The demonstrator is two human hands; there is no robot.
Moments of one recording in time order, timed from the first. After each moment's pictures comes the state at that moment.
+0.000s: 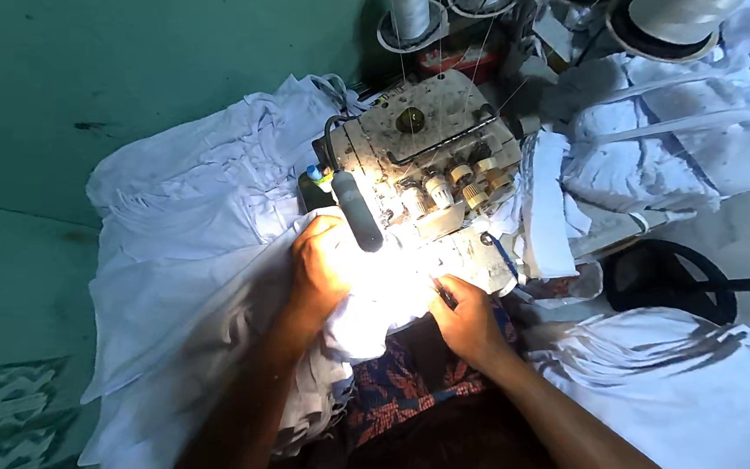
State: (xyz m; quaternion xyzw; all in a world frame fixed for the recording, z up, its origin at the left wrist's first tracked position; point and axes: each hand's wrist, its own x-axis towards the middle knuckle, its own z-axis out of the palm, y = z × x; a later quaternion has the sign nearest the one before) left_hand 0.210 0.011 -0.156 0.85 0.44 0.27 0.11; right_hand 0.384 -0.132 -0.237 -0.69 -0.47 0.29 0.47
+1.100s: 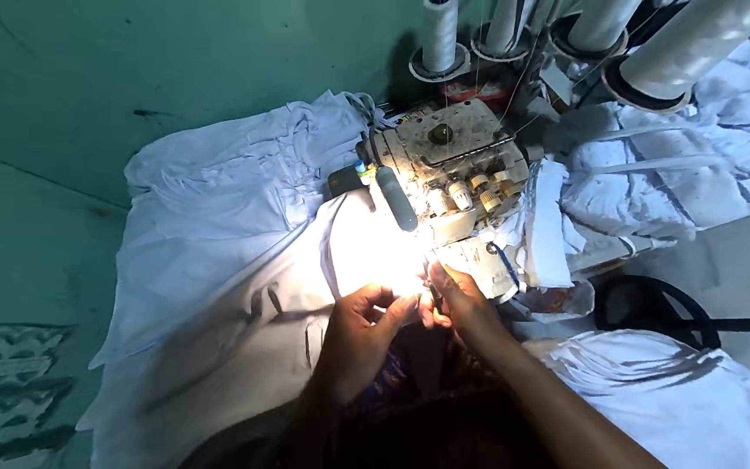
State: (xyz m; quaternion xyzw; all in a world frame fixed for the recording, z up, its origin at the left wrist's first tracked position) left_hand 0.191 -0.087 -0.150 0.67 0.41 0.34 0.52; right_hand 0.375 -0.122 -0.180 -0.45 -0.41 0.58 0.54
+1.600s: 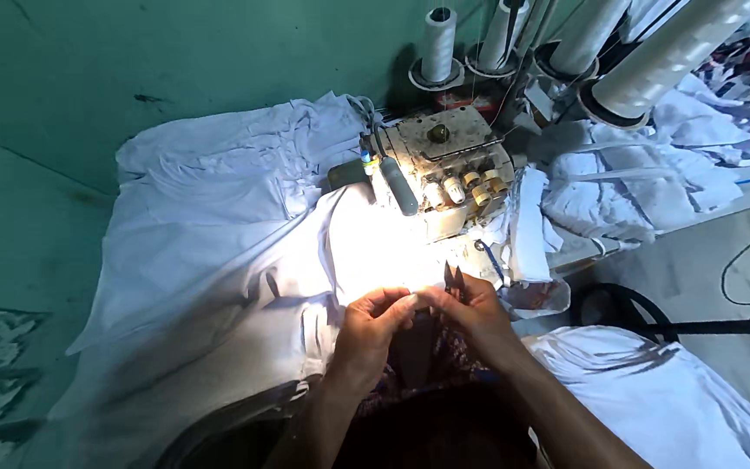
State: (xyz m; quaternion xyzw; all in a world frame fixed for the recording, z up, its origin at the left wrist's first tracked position) left_hand 0.204 -0.119 -0.174 0.44 0.36 0.41 0.71; right_hand 0.381 -0.158 -0.178 -0.49 -0.46 0.45 0.58
